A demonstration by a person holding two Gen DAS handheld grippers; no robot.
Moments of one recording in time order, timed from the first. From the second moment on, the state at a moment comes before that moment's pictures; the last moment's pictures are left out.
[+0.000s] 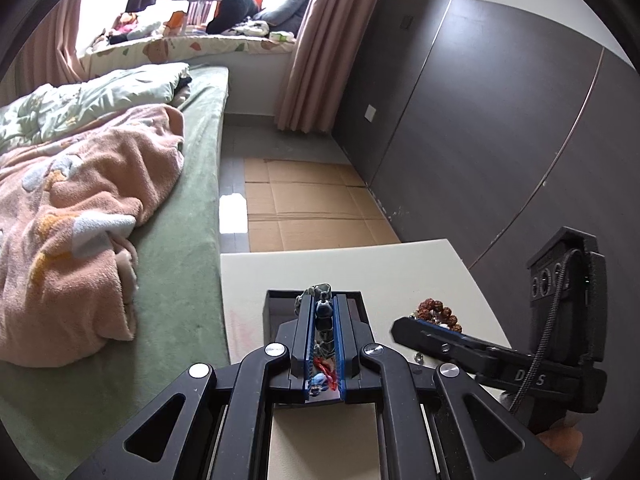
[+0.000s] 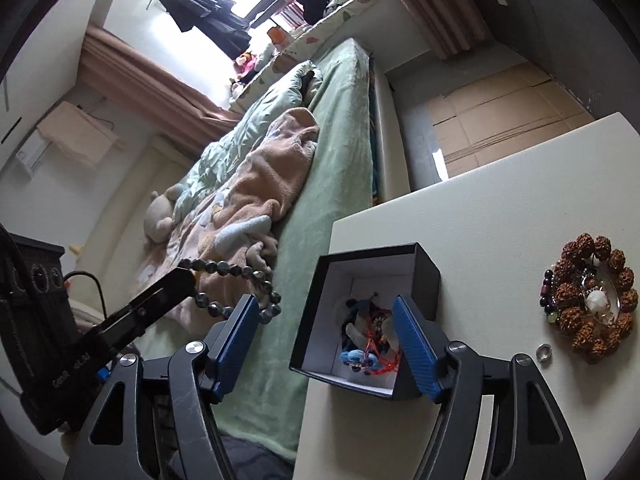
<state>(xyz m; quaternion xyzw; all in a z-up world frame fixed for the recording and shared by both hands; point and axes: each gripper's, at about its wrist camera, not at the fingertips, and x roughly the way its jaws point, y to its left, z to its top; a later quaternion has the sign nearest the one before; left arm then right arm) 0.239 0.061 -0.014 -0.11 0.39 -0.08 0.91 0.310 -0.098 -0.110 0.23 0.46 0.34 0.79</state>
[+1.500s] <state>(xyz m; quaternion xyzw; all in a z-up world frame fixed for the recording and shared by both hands) 0.264 -0.085 -0.054 -0.06 0.46 -0.12 0.88 0.258 -0.314 -0.156 0.32 0.43 0.17 0.83</state>
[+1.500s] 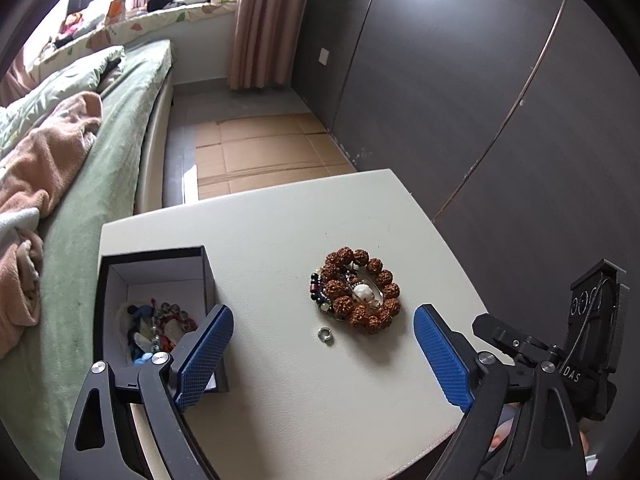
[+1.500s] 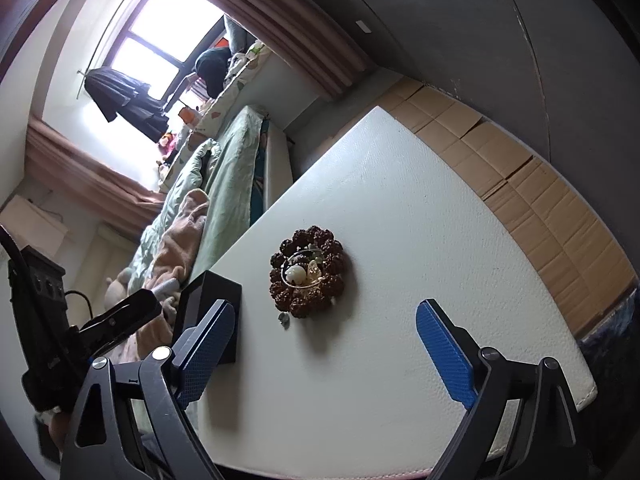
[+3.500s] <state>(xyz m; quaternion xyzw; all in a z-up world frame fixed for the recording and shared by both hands) 0.294 -0.133 -0.066 -0.07 0.50 -0.15 0.85 0.272 -0.332 -0.179 0.36 0.43 0.16 0.81</state>
